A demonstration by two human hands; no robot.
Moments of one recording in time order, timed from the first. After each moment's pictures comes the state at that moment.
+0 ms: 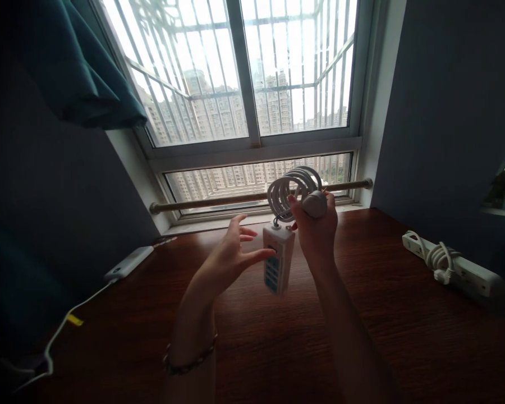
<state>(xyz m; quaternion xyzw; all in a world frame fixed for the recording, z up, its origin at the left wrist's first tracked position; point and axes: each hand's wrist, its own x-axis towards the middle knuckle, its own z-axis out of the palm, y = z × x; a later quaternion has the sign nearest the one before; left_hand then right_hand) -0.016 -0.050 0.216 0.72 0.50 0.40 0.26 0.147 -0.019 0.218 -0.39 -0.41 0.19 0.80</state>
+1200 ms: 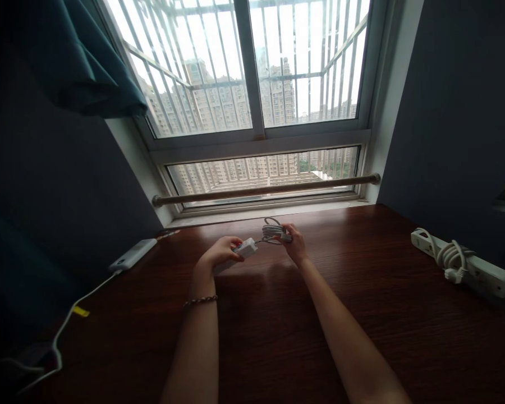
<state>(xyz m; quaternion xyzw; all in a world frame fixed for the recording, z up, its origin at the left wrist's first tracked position) -0.119 0.085 0.106 0.74 0.58 0.19 0.27 0.133 0.117 0.035 -0.40 -0.67 0.14 0.61</state>
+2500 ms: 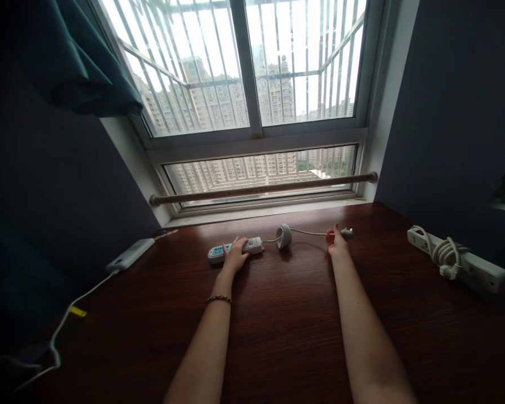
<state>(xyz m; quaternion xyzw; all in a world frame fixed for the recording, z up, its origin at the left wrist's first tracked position) -0.087 0.104 0.025 0.72 0.64 0.25 0.07 0.261 0.136 0.014 -0.48 -0.11 0.44 0.75</state>
